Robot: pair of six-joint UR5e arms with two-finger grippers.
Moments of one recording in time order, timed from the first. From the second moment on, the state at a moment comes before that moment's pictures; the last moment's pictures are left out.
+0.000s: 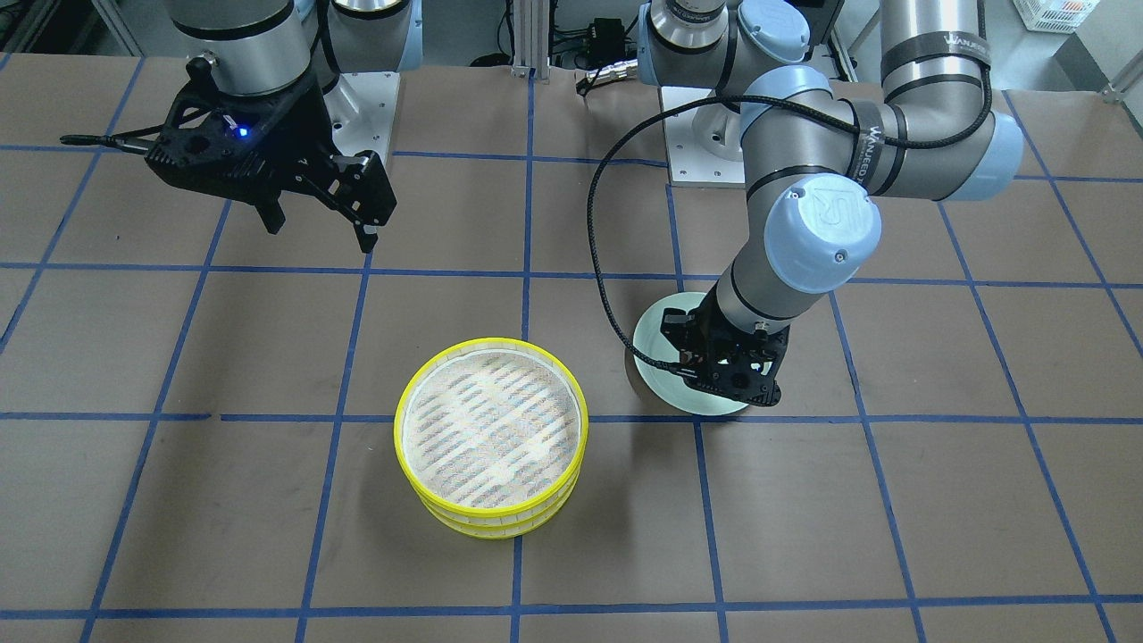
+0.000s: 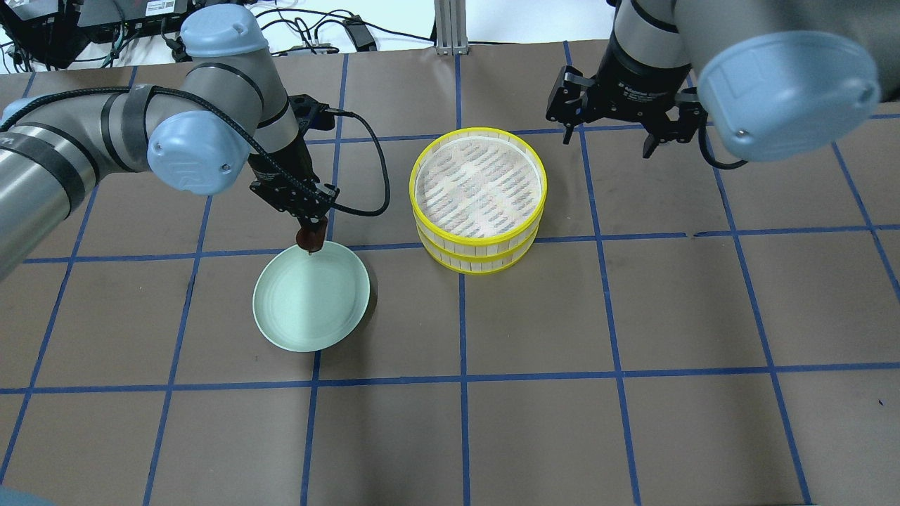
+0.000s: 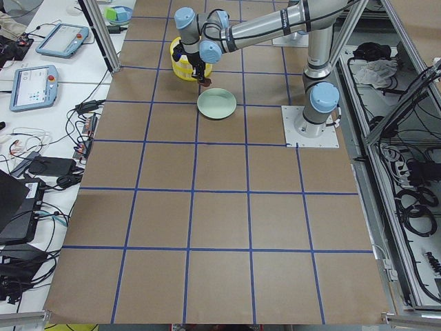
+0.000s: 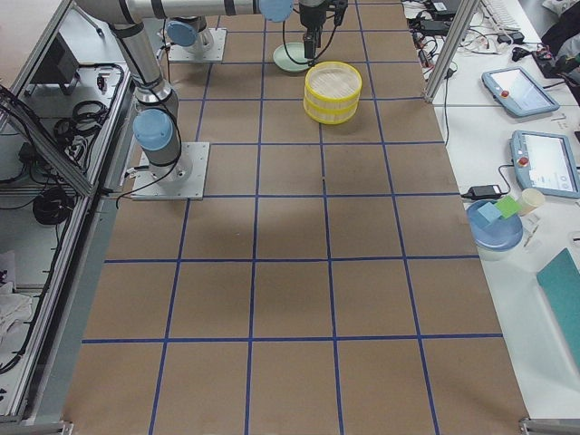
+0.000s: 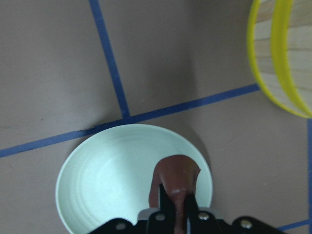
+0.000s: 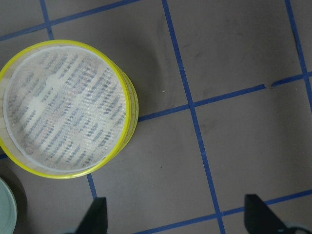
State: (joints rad) left arm -1.63 -1.84 -1.65 -1.35 1.50 0.16; right arm 1.68 -1.58 1.58 -1.67 -1.57 0.36
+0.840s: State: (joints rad) left arm -1.75 -1.88 -1.60 -1.04 1.18 0.00; right arm 1.68 -1.66 1.59 -1.61 -1.57 0.04
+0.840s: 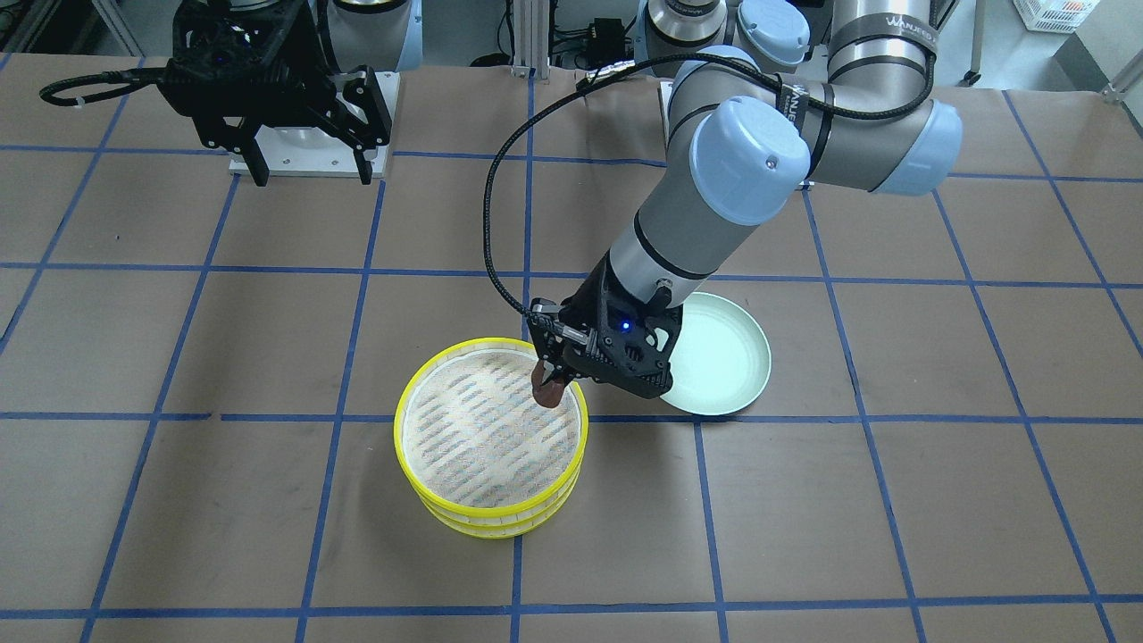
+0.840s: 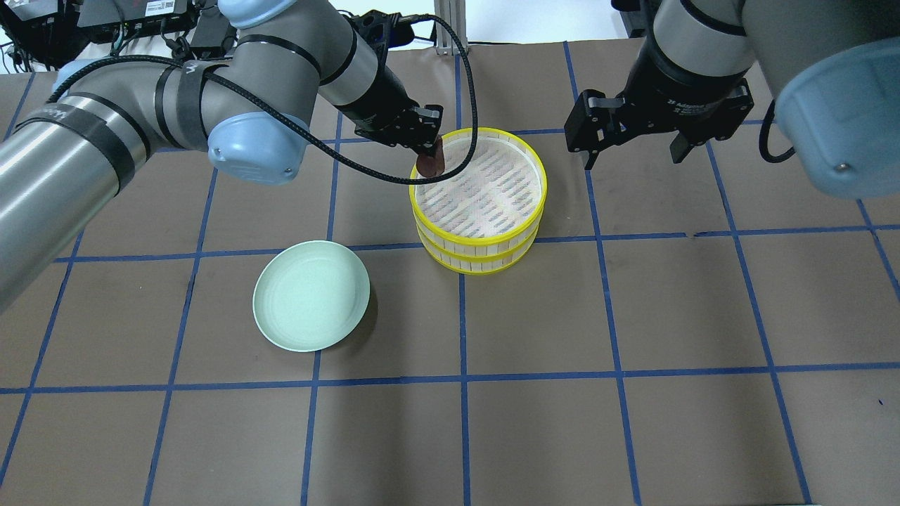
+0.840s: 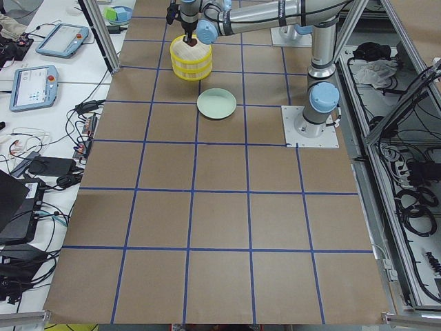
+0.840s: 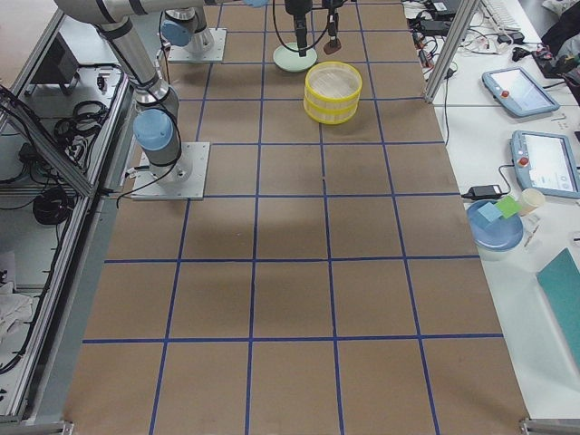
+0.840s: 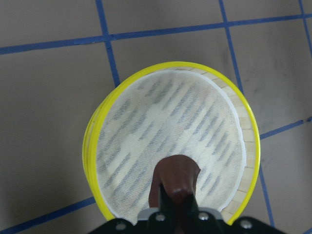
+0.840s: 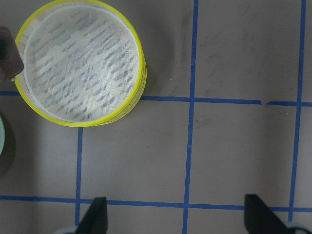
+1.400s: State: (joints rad) left arm -1.80 -1.94 -1.61 -0.92 1.16 -0.04; right arm 1.68 -1.66 1.60 -1.61 -1.57 0.01
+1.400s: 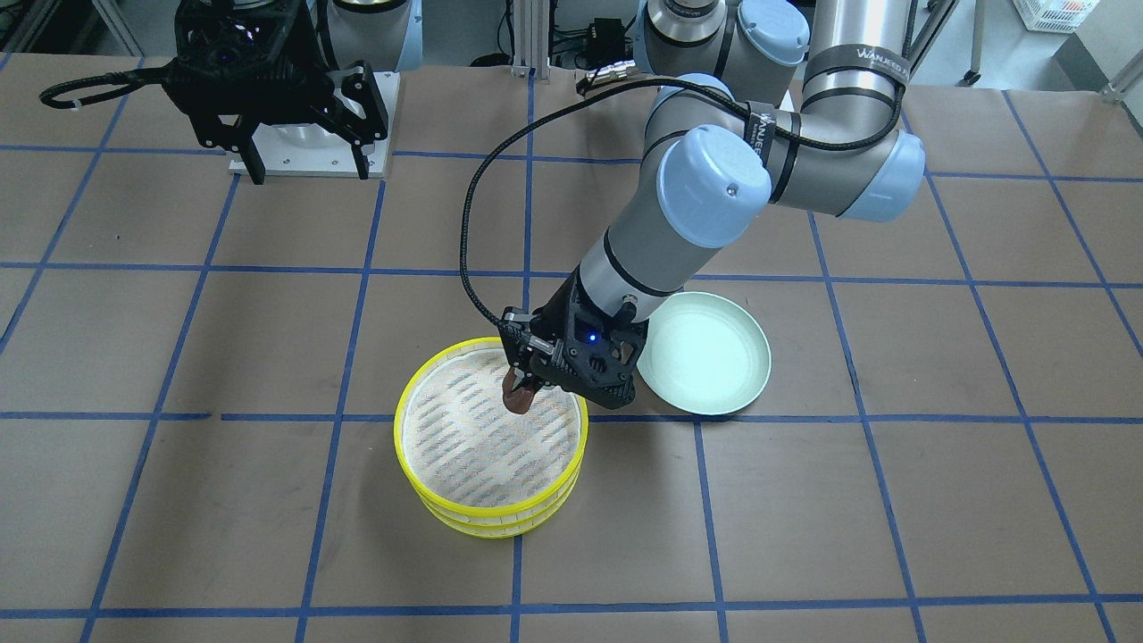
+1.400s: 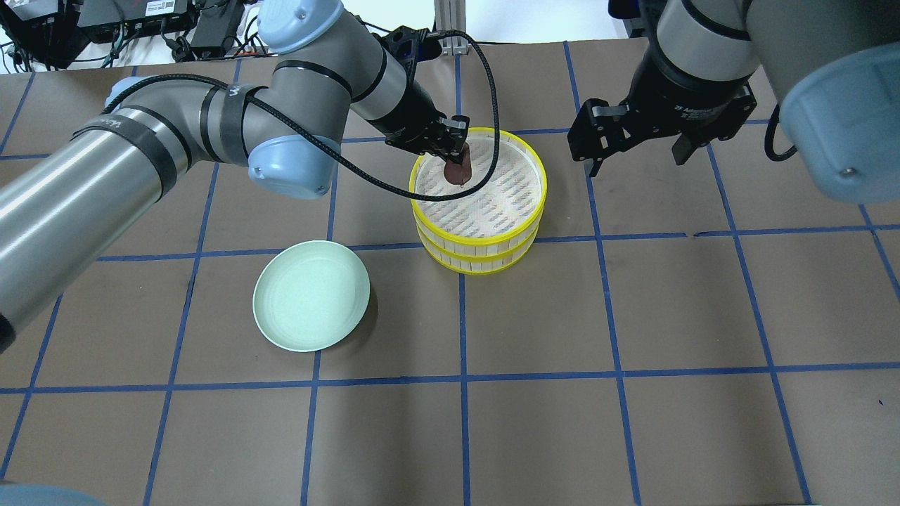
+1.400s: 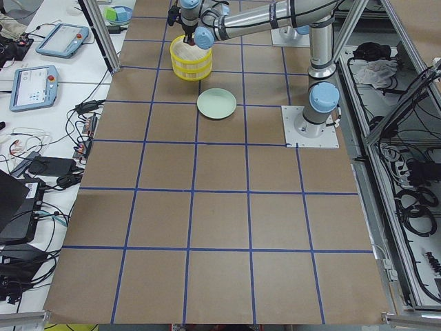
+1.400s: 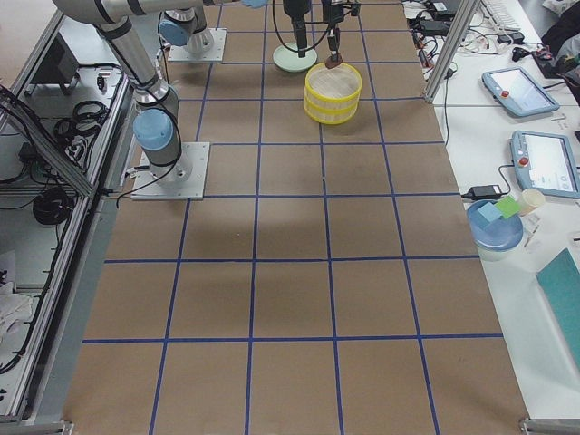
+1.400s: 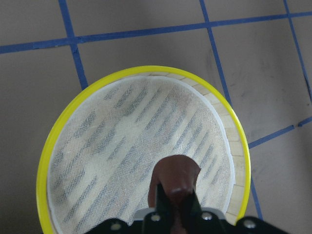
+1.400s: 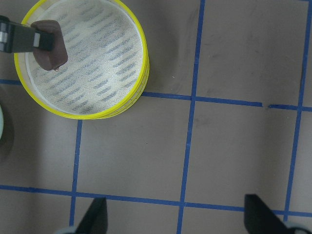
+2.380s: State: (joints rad) left arm -1.78 -1.85 -1.58 -1.10 1.43 -0.09; right arm 1.65 -1.59 1.49 -1.53 -1.57 0.01
